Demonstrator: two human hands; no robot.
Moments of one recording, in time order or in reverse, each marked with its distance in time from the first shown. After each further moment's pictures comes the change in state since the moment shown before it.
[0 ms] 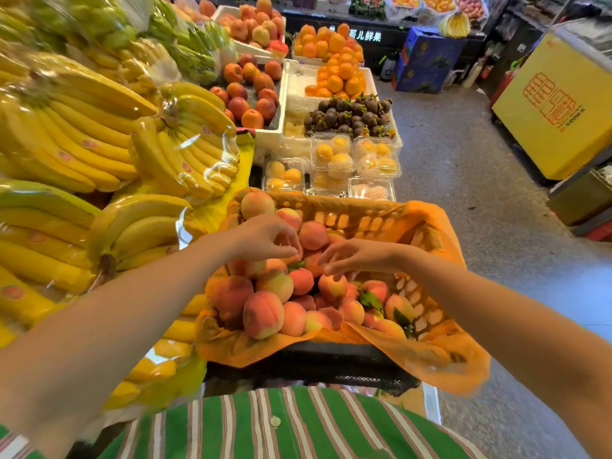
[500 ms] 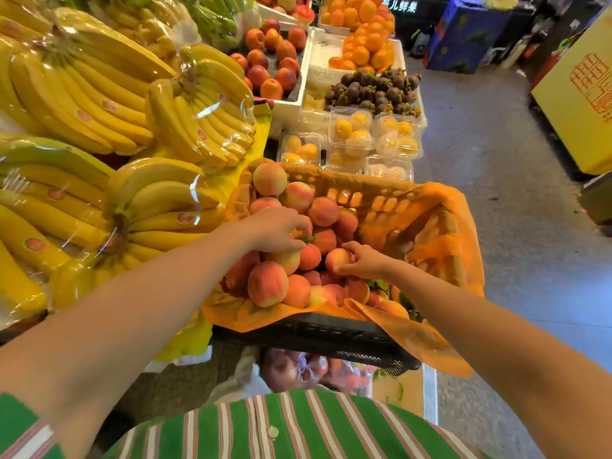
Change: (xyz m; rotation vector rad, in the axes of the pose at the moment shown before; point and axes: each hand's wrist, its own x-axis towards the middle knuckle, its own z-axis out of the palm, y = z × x) left_hand 0.001 0.004 0.034 0.213 -0.077 -0.115; right_hand 0.107 0.083 0.058 -0.095 0.166 0.045
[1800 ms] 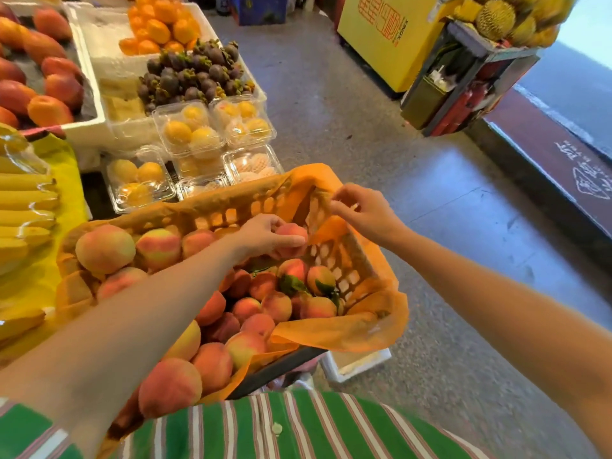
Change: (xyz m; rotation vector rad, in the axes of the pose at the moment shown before) left_hand 0.148 0.092 0.023 -0.799 -0.297 0.023; right_hand -0.083 0.088 -0.099 0.250 0.796 -0.077
